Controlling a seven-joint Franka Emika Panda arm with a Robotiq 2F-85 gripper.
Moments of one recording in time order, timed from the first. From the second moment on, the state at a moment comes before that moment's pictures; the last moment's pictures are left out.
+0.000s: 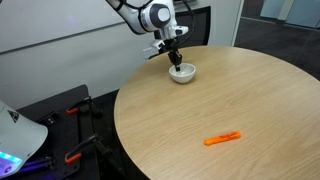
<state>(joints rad) 0.35 0.89 -0.16 -1.60 -0.20 2.45 0.53</state>
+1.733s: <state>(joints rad) 0.39 0.78 -0.20 -1.67 -0.23 2.45 0.54</state>
